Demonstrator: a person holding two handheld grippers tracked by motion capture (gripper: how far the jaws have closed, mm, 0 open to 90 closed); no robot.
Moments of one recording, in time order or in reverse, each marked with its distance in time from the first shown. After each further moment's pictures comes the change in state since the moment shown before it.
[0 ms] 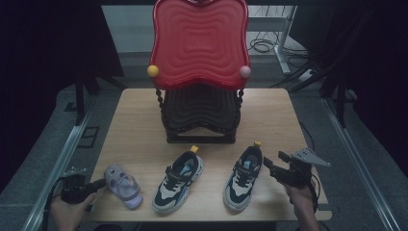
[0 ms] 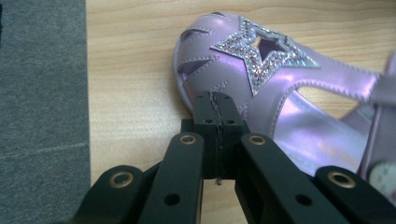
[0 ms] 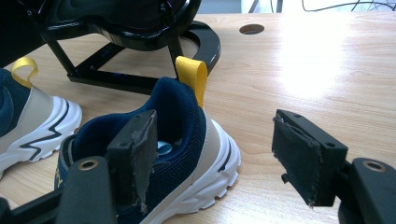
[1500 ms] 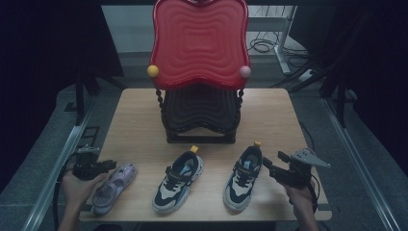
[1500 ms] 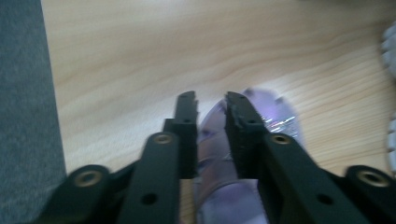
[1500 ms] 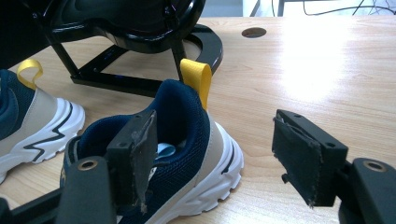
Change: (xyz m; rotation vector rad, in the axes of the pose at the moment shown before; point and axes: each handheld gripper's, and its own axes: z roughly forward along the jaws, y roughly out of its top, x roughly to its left) left arm -0.018 0.063 0.015 -0.002 -0.041 0.147; right arm 0.002 0.000 -0.001 -0.013 0.007 -0.003
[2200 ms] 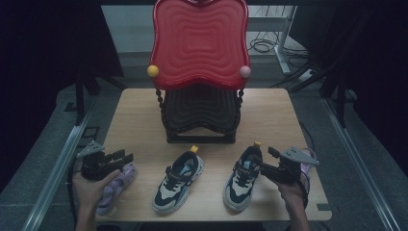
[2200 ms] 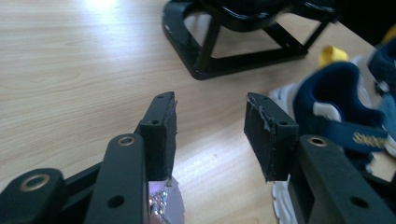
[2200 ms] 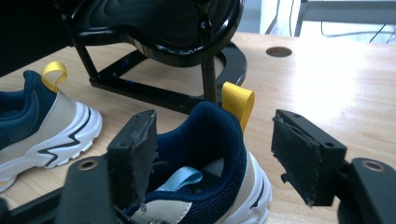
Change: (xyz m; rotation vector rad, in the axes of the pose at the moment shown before) left arm -0.049 0.012 -0.022 -0.249 -0.176 0.068; right arm 0.018 0.006 0.017 -0.047 0.055 -0.088
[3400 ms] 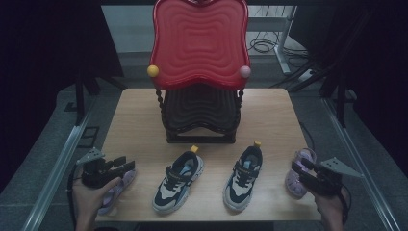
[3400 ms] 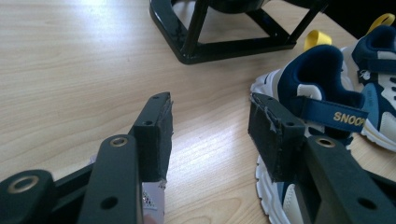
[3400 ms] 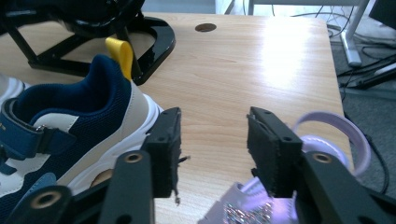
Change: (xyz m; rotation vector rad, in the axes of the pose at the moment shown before) left arm -0.007 -0.016 0.000 0.020 -0.030 -0.045; right arm -0.065 -0.021 -0.073 0.052 -0.142 0.055
